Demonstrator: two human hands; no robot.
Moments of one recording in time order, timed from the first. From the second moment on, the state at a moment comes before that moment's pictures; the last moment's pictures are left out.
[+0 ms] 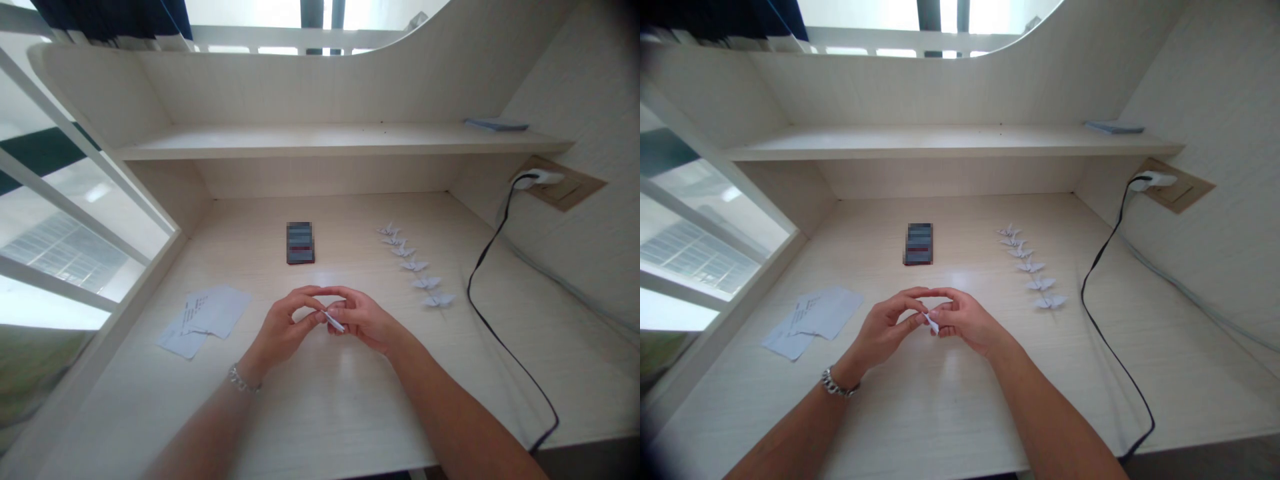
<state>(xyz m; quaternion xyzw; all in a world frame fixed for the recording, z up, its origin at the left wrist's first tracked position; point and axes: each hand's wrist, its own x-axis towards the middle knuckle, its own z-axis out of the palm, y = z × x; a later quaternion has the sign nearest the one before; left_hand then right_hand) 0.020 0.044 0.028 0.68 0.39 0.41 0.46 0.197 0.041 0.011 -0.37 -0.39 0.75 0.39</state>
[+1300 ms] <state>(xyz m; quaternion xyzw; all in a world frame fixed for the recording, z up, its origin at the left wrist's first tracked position) 0.019 0.047 0.017 0.60 0.45 0.41 0.52 0.185 0.038 0.011 -0.44 -0.46 0.61 0.47</state>
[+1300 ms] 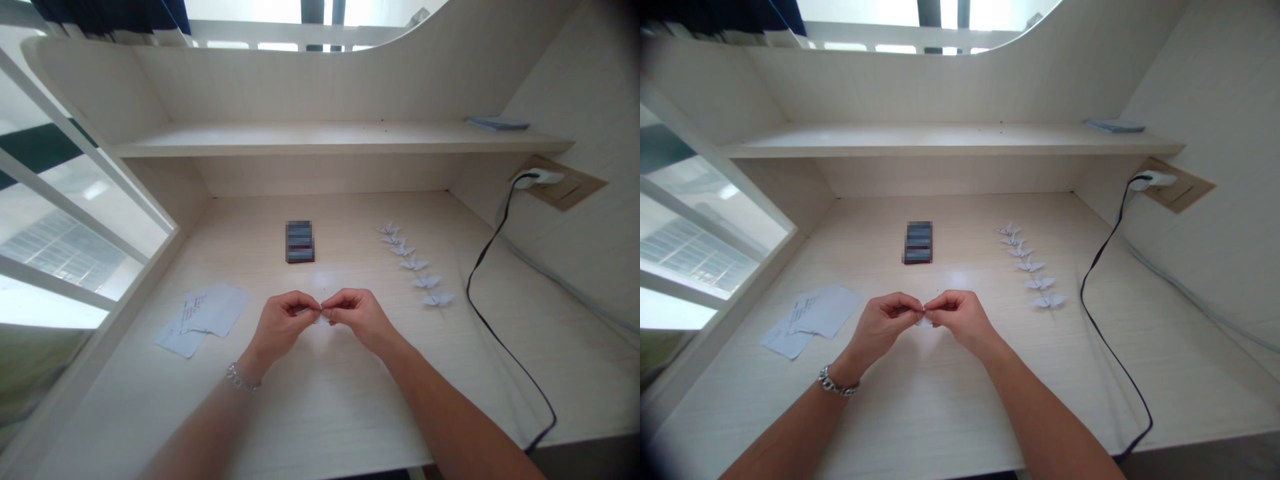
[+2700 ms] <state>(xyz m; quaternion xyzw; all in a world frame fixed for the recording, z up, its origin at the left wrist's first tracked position) 0.023 0.044 0.010 0.57 0.44 0.47 0.52 0.189 0.031 0.018 -0.50 -0.67 0.35 0.43</state>
